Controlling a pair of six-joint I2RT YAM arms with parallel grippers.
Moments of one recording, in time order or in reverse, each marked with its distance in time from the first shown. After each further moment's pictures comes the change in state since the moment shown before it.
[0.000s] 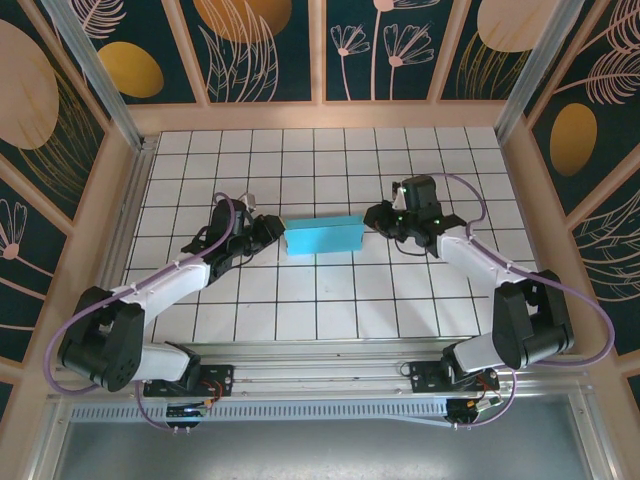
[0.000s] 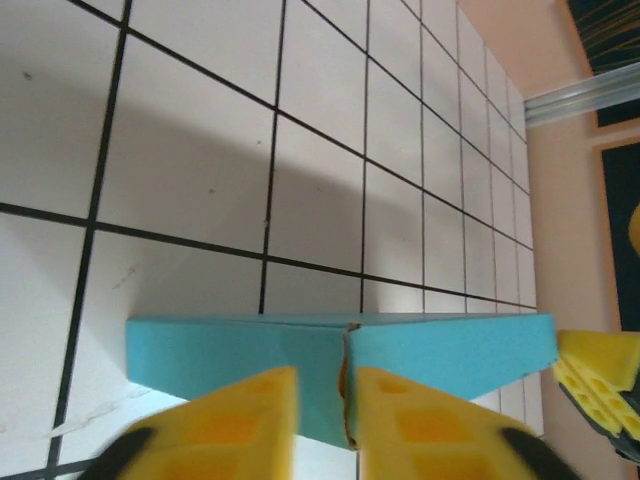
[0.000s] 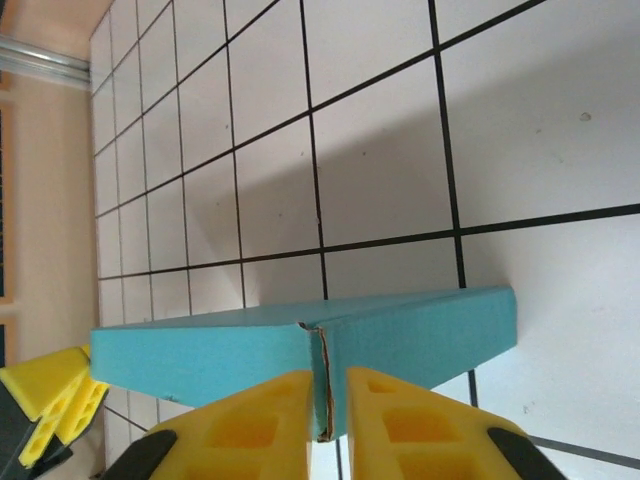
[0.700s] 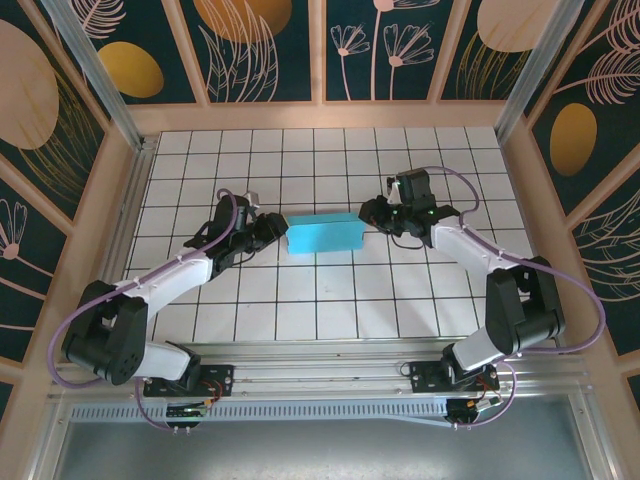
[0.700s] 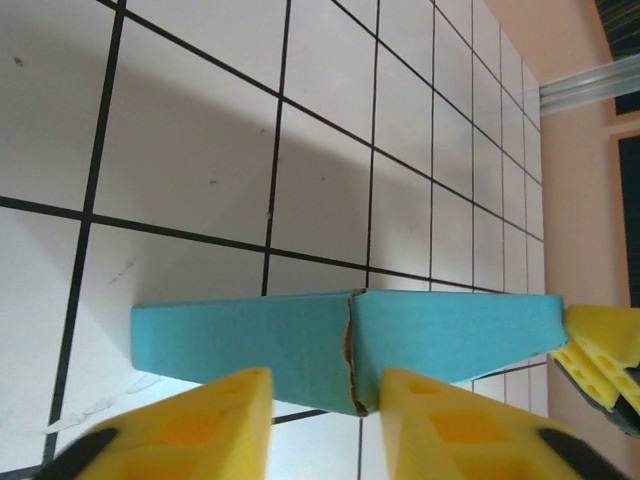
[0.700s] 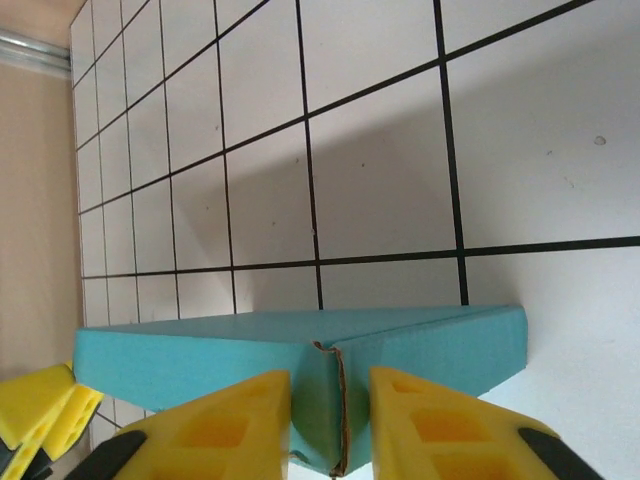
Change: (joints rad) left arm 0.000 0.040 0.042 -0.021 0.032 0.002; right arm 0.009 0.085 0.072 -0.021 -0.005 -0.029
